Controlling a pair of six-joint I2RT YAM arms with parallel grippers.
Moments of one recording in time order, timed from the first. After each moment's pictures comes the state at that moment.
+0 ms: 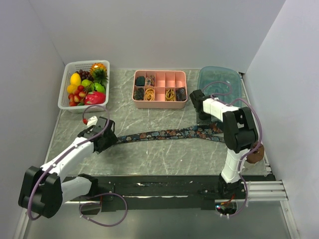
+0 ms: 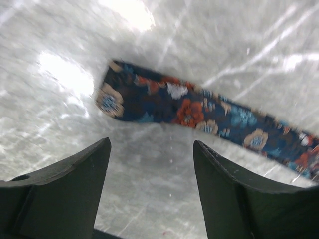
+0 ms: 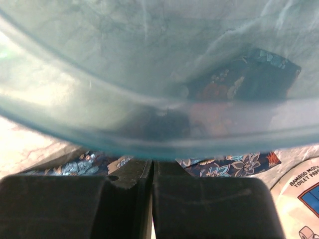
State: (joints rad) left arm -0.36 1.13 0.63 -0.63 -0.33 -0.93; right arm 0.28 1.89 1.25 -0.76 0.40 0.38
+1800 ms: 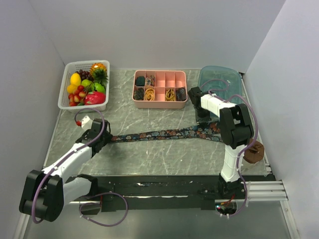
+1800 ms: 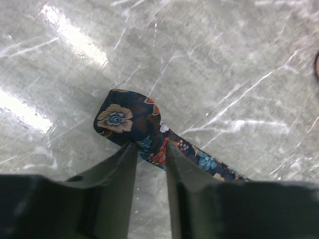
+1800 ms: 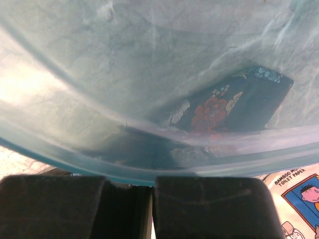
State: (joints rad) left arm -0.27 1.08 0.49 -0.28 -0.37 -1.01; right arm 0.28 1.98 1.38 -0.85 0.40 0.33
